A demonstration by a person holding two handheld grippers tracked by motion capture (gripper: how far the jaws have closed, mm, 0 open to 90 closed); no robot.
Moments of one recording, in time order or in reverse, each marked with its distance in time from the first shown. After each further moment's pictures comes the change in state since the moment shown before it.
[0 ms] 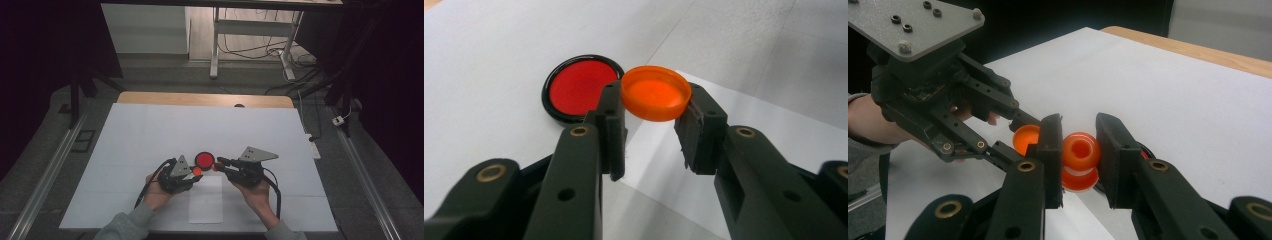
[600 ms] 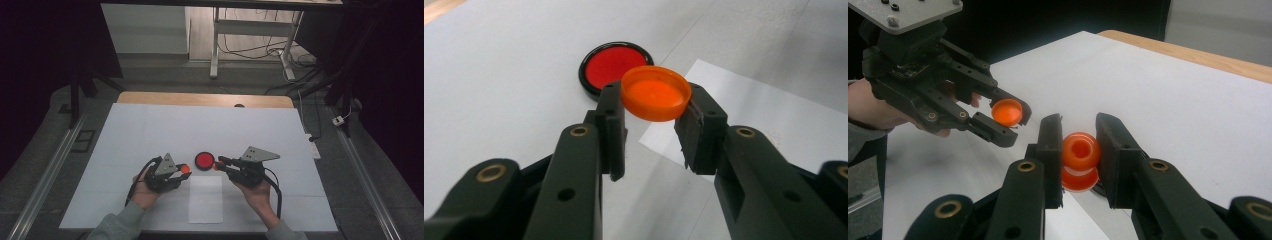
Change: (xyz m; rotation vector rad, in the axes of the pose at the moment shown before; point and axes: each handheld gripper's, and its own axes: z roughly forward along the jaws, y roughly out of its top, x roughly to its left) left arm 0.015 -0.015 -0.027 -0.015 0.034 -0.045; right arm -0.001 0.000 -0.002 -0.015 -0.008 -0.001
